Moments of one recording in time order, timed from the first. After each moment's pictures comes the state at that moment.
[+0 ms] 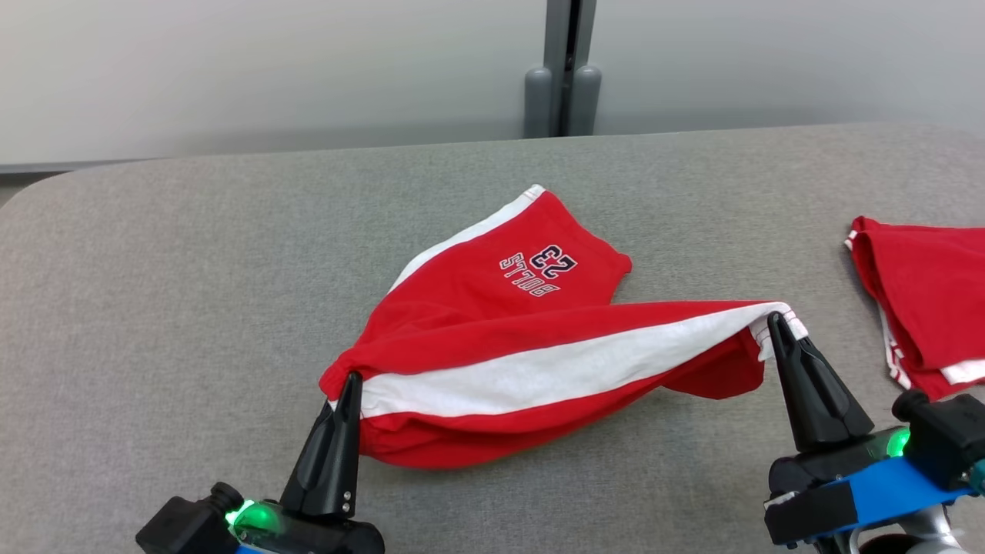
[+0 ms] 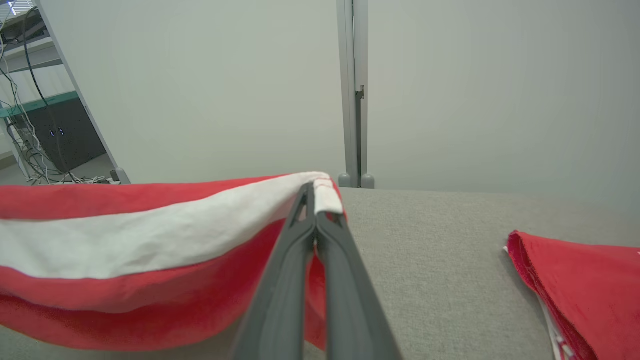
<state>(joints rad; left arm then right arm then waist) 0.10 0.19 -0.33 -0.16 -0.60 -0.12 -0.26 0.03 -0.08 0.04 -0.26 0.20 0.13 0.04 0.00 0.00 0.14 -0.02</state>
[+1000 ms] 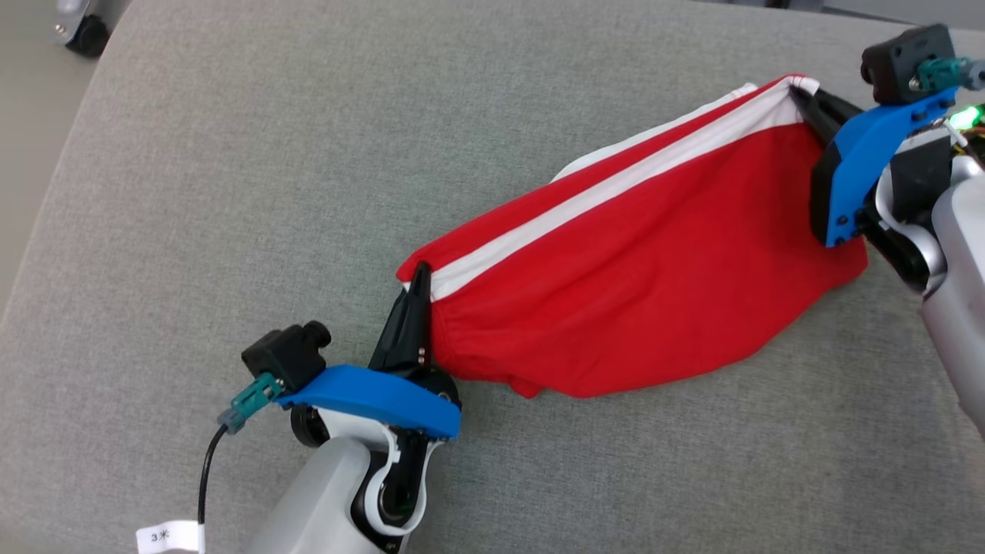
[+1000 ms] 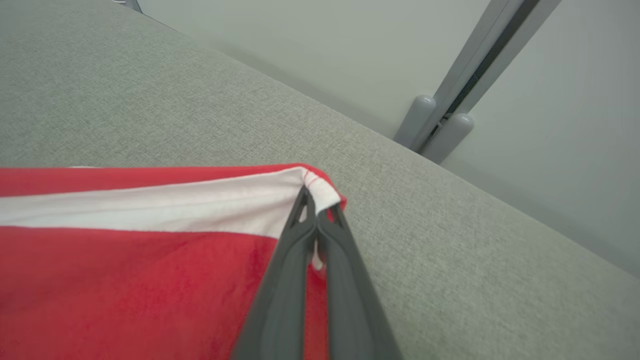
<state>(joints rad) -0.35 0.05 -0.47 0.38 -0.95 -0.04 -0.26 -0.88 -0.43 0.39 0.58 0.35 0.13 0.28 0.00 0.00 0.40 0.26</state>
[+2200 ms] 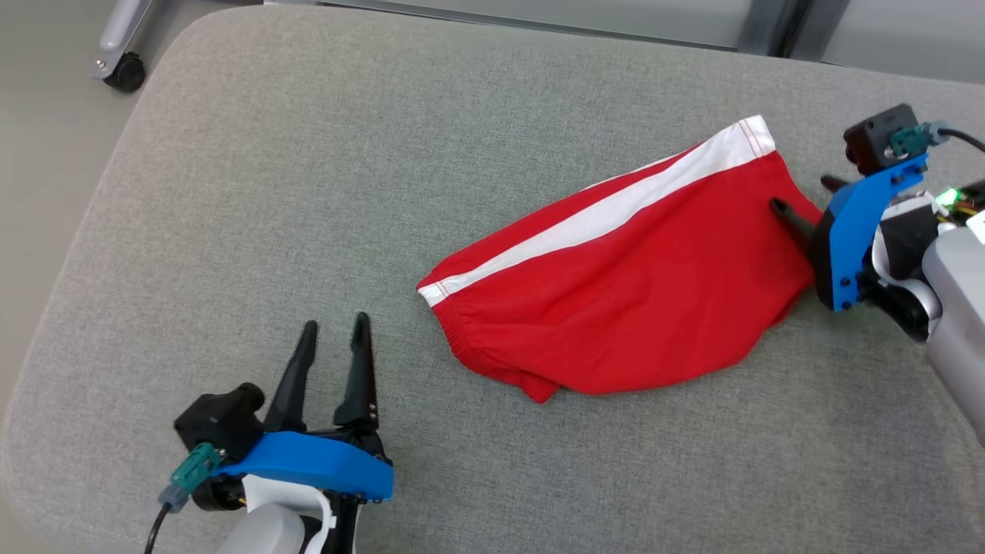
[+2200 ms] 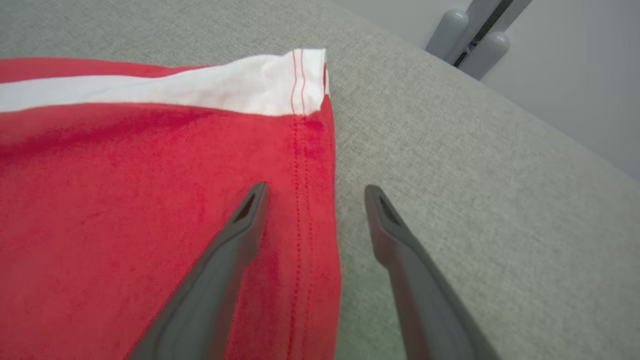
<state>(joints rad) -0.20 0.21 -0.48 0.20 -0.77 0.12 -0.26 -0.96 -0.50 0.74 0.86 0.63 0.13 0.23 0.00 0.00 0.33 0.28</state>
